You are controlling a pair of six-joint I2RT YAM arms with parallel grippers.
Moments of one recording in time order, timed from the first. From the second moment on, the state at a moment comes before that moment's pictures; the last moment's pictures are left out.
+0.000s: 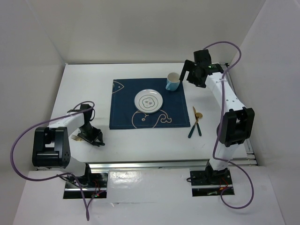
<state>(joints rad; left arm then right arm) 0.04 1.48 0.76 -0.85 0.01 -1.06 0.18 1.79 1.73 -0.77 0.10 0.46</state>
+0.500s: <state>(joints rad) -0.24 1.69 1.45 -0.96 -0.18 -0.73 0.06 1.55 1.49 -0.79 0.05 0.46</state>
